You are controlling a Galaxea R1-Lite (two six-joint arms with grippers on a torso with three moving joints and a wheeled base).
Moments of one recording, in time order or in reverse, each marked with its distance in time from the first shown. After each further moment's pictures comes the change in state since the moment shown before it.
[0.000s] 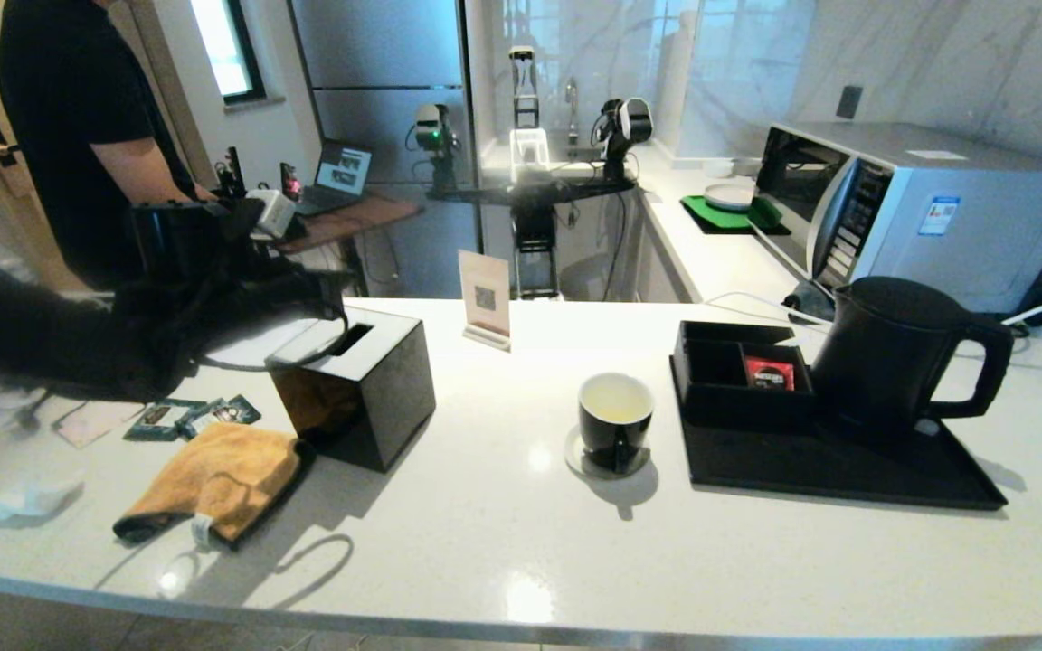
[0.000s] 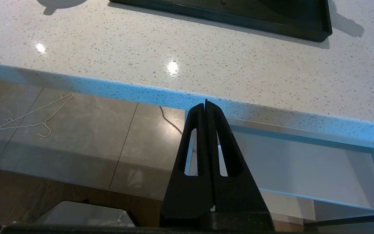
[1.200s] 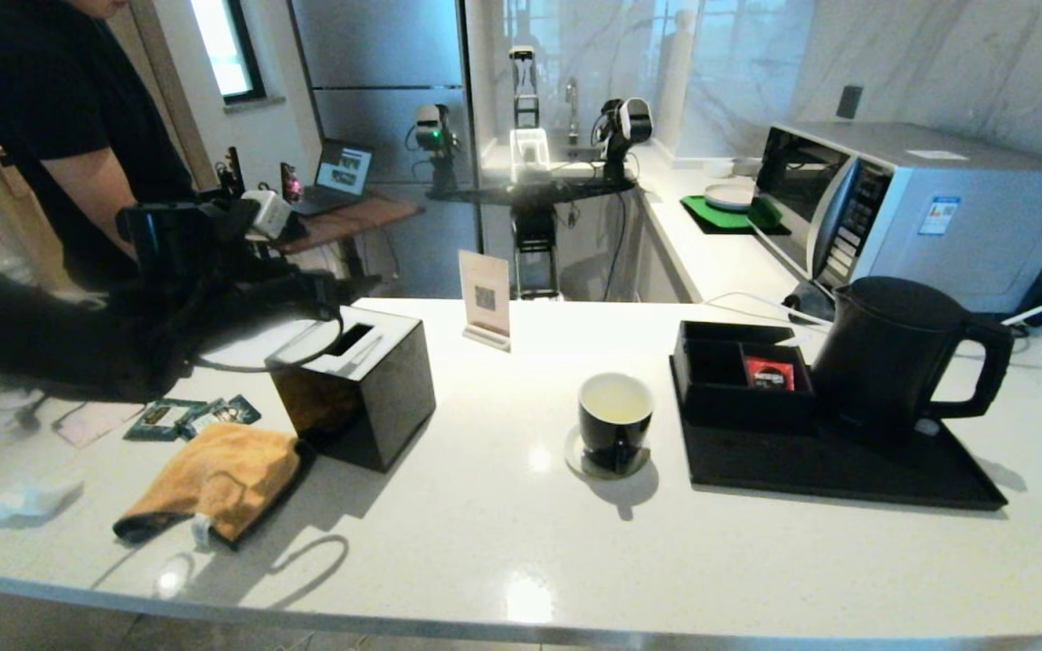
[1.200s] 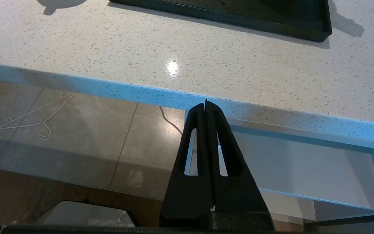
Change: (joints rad) left arm 0.012 -0.004 0.005 0.000 -0.010 0.004; right arm 0.000 0.000 0.000 0.000 0.000 0.000
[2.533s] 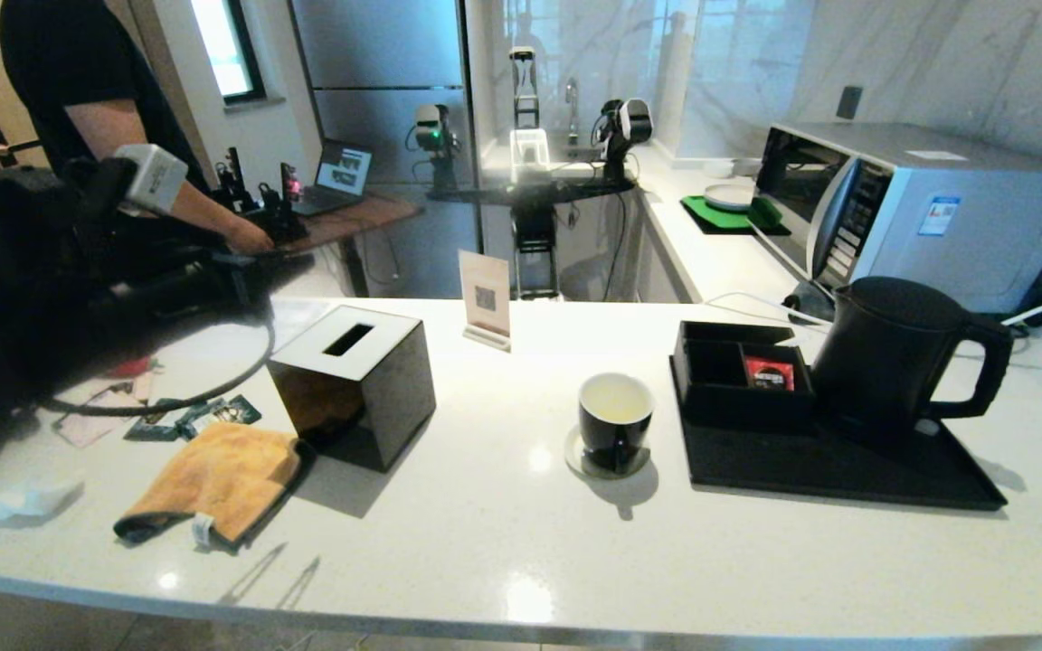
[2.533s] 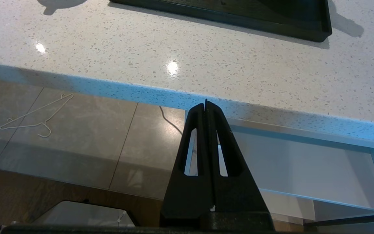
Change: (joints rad) left arm -0.034 -0.402 0.300 0.001 0.061 -0.001; right arm 0.000 0.000 0.000 0.000 0.000 0.000
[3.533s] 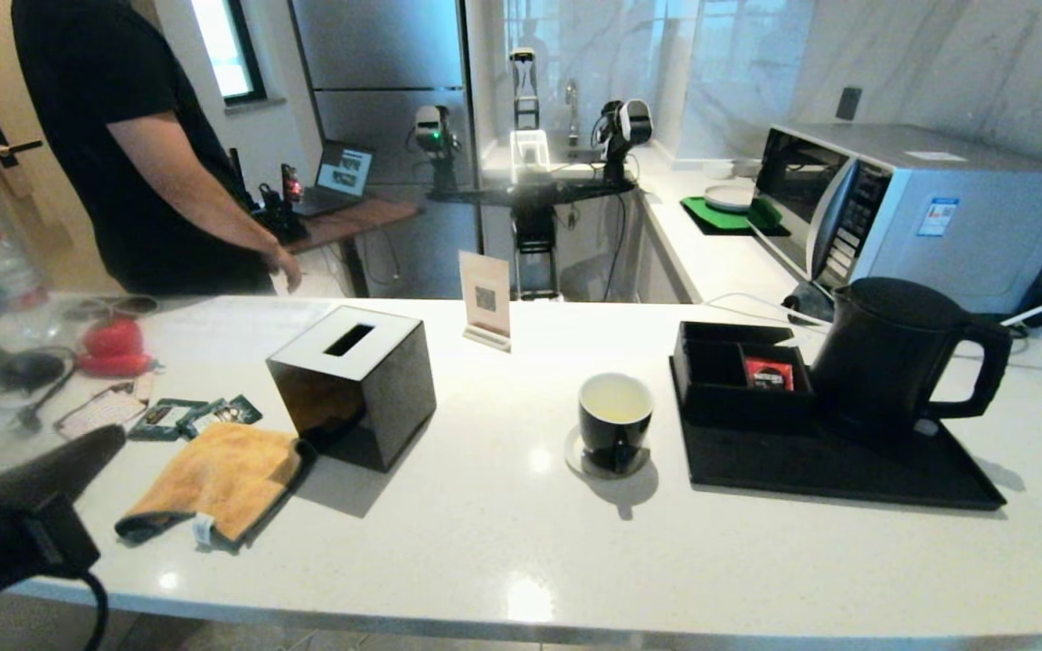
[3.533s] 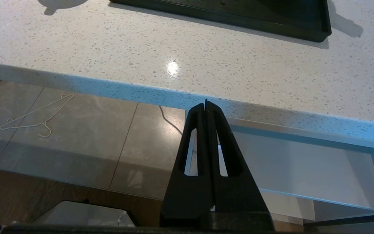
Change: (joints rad) left arm 0.029 -0.626 0.614 0.045 0.273 0.027; right arm 0.000 0.000 0.000 0.000 0.000 0.000
